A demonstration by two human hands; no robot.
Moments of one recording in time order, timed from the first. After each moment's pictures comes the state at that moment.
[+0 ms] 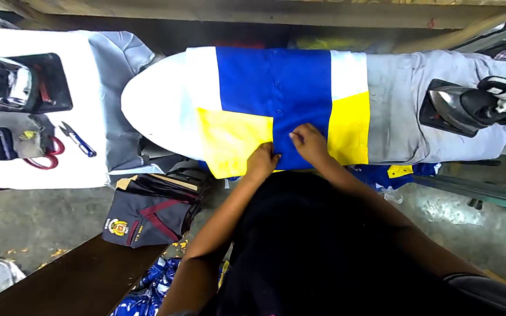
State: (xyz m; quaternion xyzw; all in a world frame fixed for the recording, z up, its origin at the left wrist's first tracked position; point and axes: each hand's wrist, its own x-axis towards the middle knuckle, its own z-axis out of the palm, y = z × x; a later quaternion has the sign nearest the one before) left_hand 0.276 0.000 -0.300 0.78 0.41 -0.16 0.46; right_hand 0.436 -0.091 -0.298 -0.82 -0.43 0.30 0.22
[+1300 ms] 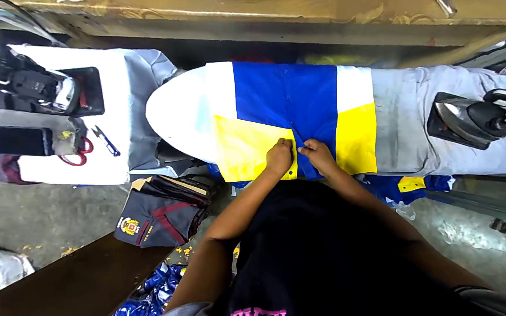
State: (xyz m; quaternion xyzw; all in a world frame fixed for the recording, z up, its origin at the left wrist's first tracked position) left_hand 0.317 0.000 -0.300 0.83 0.38 -0.17 0.37; right_hand 0.425 -0.095 -0.294 -0.79 -0.22 0.47 0.33
